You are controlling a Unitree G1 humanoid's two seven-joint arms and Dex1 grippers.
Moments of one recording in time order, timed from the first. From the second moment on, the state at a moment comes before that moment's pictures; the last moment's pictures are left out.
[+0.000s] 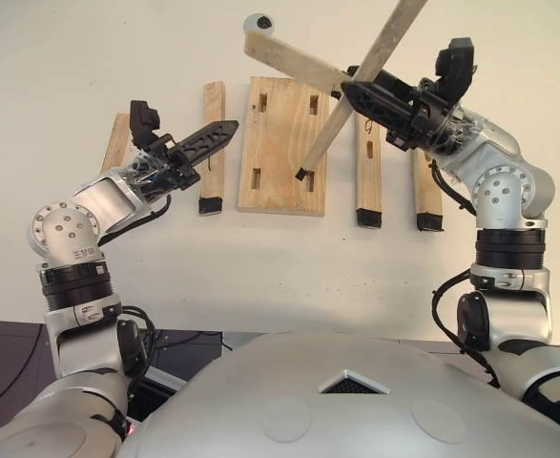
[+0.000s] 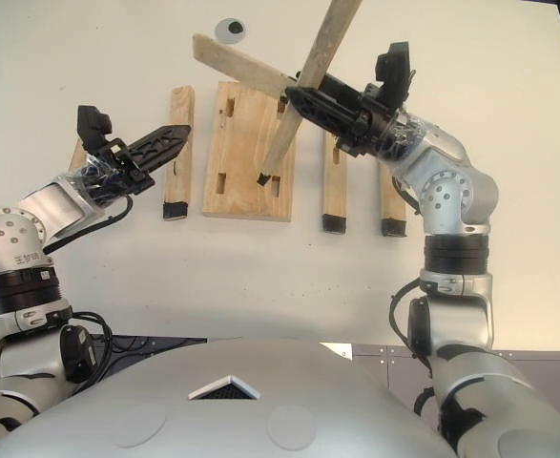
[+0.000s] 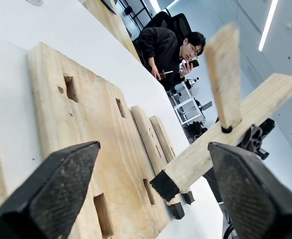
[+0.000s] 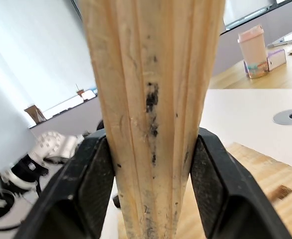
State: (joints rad) left arm -0.15 0.43 0.30 0.03 -1.13 1.06 -0.54; right arm -0.33 -0.37 -0.03 0.10 0.71 0.53 1.00
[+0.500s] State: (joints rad) left arm -0.16 0.40 0.36 0.15 -1.02 0.98 -0.49; right arm -0.40 -0.48 0.13 0.21 0.55 0.25 1.25
